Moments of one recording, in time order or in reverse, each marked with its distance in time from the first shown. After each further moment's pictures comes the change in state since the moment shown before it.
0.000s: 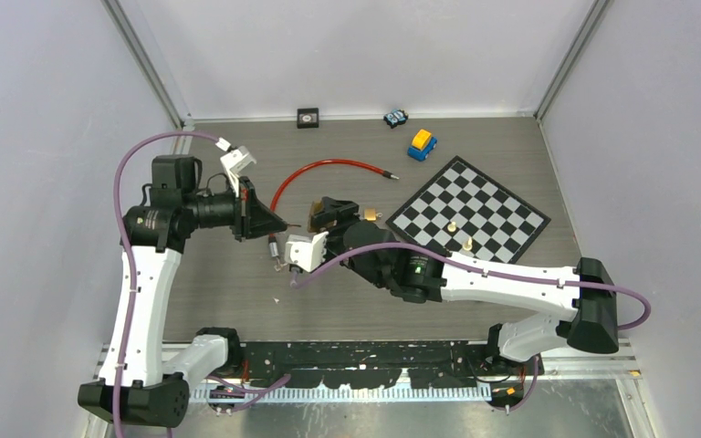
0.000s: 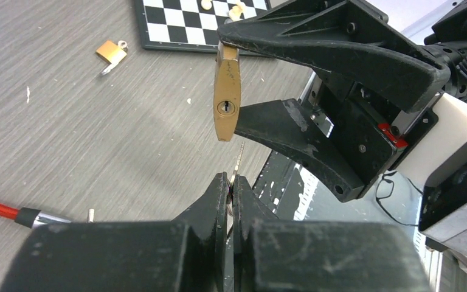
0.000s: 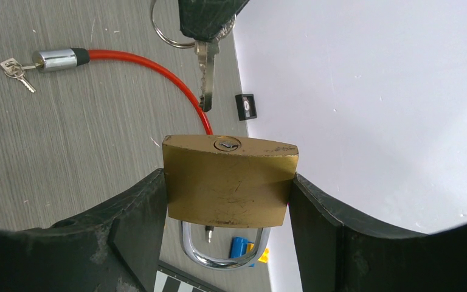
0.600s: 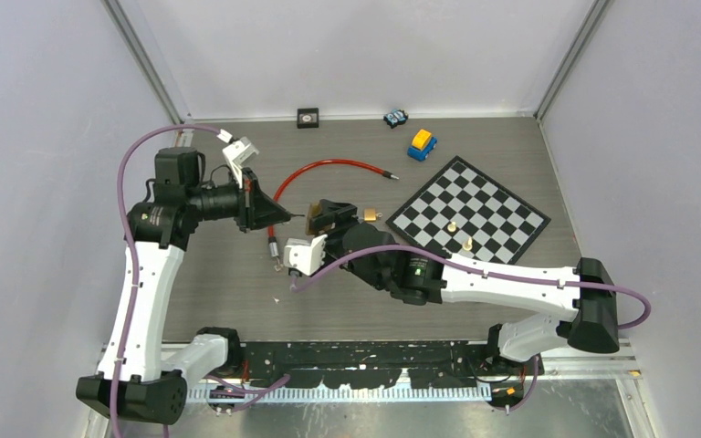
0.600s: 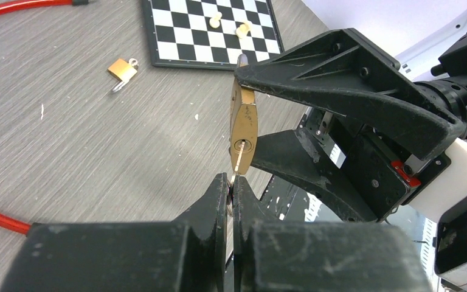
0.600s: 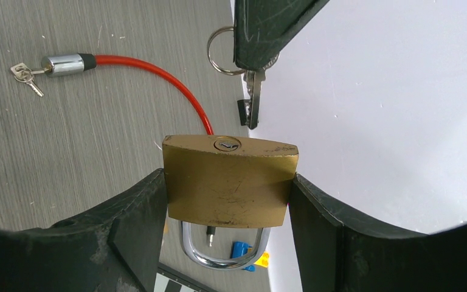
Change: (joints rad) left arm -0.028 0.020 0.000 0.126 -0.039 -0.092; right arm 0.013 -0.001 0.000 0.001 -0.005 0.000
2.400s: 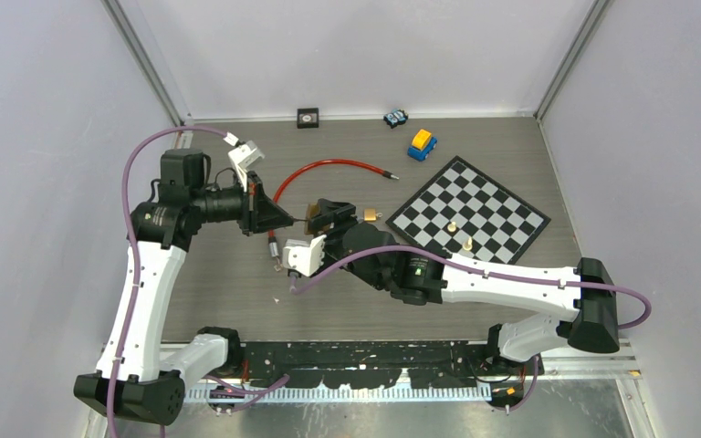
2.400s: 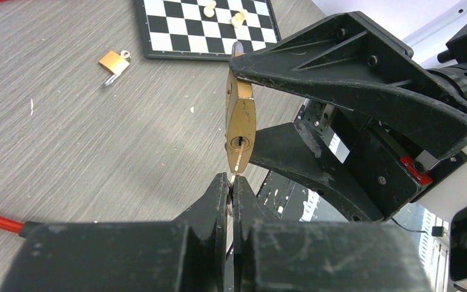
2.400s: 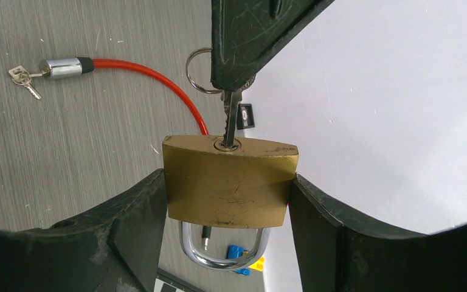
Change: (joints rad) left arm -0.039 0.000 -0.006 -0.018 -0.017 0.019; right arm 0.006 0.000 0.011 -0.001 -0.006 -0.019
